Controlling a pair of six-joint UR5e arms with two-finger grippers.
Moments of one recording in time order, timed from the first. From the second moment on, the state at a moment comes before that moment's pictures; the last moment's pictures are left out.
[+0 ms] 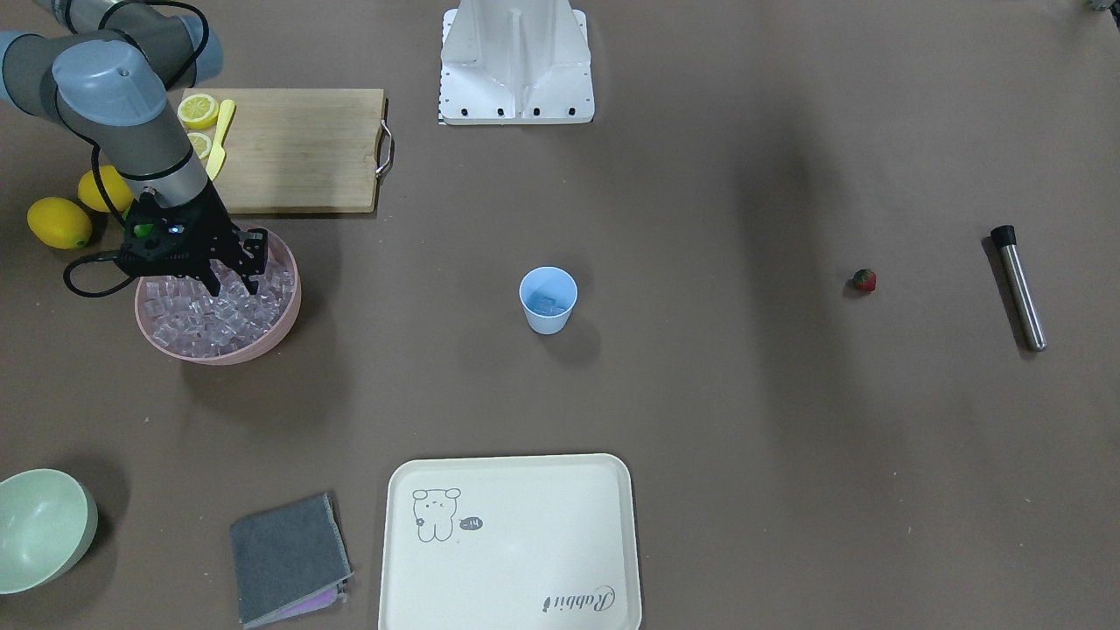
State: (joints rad) left arm -1.61 -1.45 -1.76 -1.84 -2.46 -0.18; right arm 0.70 -1.46 1.89 -1.28 1.86 1.02
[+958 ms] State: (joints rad) left arm -1.61 -1.44 -1.76 -1.85 -2.46 -0.18; right arm 0.75 -1.43 1.92 -1.30 1.91 1.01
